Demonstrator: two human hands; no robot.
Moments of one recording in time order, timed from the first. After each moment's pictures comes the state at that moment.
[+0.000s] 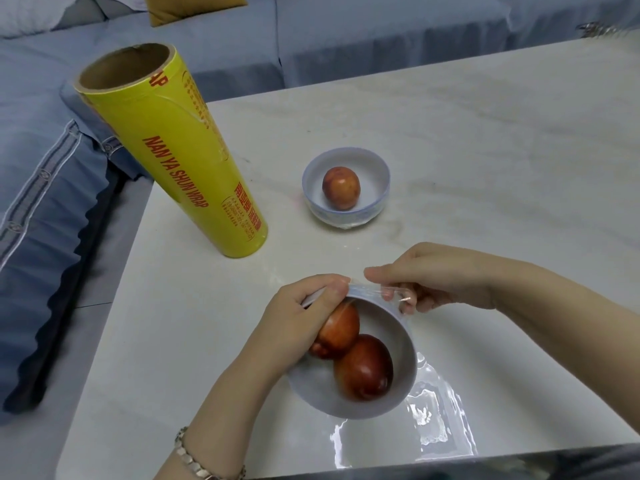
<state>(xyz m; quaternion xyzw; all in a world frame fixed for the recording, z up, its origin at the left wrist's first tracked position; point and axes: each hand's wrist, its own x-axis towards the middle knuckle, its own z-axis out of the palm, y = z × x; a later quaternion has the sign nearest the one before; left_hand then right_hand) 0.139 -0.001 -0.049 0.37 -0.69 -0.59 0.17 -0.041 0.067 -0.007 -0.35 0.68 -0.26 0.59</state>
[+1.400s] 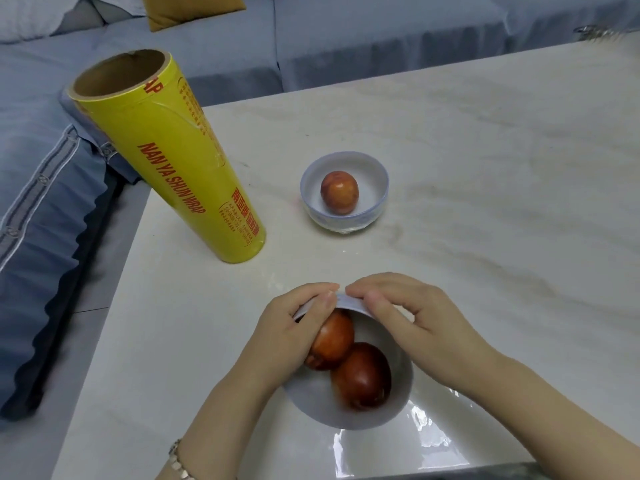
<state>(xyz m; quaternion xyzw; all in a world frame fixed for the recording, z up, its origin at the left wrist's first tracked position) 0.148 -0.001 -0.053 0.36 -0.73 -0.55 0.19 0.003 0.103 -0.038 -0.51 0.65 -0.48 0.30</state>
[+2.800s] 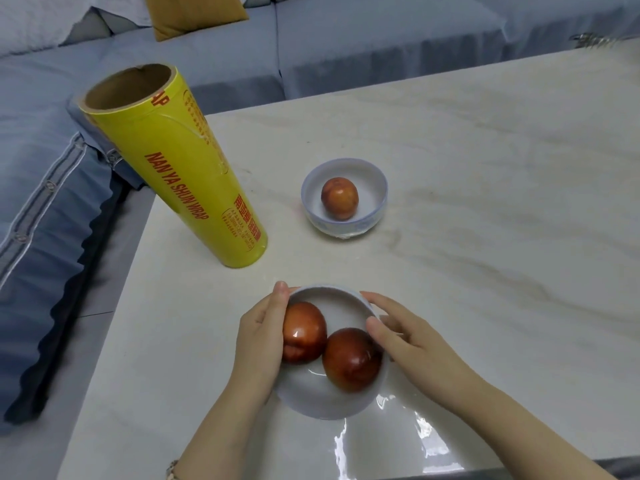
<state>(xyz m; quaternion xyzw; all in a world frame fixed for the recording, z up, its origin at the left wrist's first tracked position) 0.151 0.004 -0.051 0.53 -0.56 -0.56 0.30 0.013 0.118 -0.061 -0.32 0.68 -0.46 0.47</state>
